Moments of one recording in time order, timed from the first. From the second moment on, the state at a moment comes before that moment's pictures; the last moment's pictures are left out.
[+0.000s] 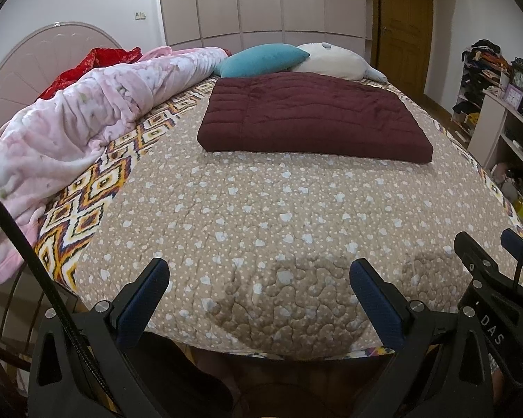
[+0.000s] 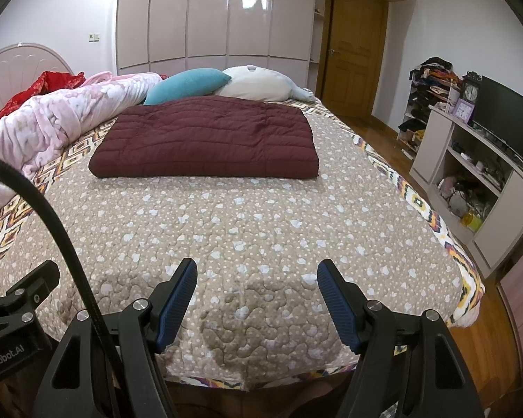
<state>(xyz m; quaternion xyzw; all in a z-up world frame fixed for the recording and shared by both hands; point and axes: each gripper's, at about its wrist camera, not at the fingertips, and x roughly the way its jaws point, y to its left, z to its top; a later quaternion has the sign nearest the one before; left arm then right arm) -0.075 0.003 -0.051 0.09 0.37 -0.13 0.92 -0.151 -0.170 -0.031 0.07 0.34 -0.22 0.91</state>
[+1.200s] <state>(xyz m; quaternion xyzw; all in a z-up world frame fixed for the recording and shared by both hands) -0.073 0.005 -0.055 0.09 0.37 -0.14 0.91 -0.150 -0.171 -0.032 0.07 0.35 -0.22 0.91</state>
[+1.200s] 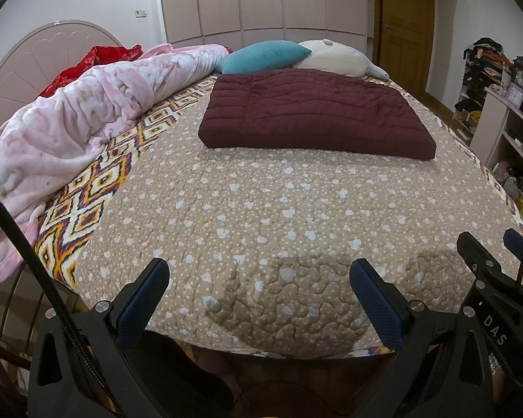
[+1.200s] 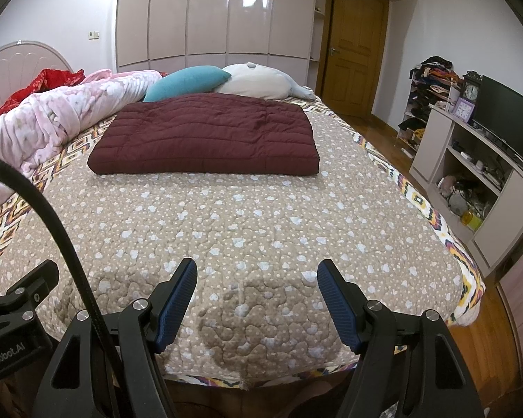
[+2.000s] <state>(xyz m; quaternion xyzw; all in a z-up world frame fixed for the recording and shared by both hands) -0.003 0.004 -0.060 0.11 0.37 -0.11 0.92 -0.085 -0.193 -0.050 0.03 0.37 -0.22 0.90</state>
